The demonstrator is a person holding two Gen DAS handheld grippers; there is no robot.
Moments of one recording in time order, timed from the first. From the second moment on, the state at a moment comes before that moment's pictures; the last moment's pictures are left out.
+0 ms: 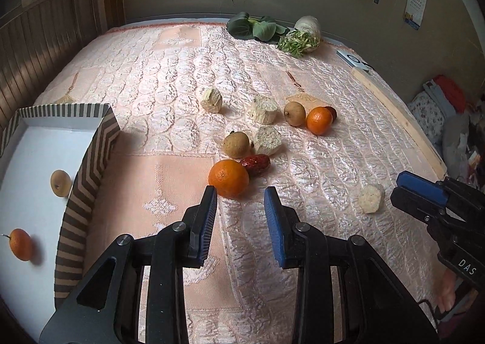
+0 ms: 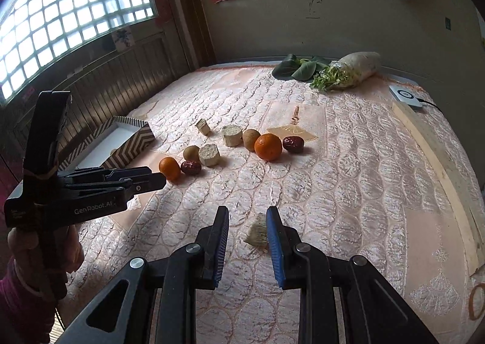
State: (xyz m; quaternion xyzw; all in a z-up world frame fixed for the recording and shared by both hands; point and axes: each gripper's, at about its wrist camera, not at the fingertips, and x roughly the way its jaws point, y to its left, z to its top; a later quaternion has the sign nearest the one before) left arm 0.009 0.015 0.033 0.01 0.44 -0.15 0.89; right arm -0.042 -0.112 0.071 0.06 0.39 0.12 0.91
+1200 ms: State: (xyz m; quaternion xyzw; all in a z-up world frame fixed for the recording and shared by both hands) left arm 0.047 0.015 0.013 0.02 0.45 -0.13 0.88; right arm -0.035 -0.116 0.048 0.04 0.44 0.13 0.89
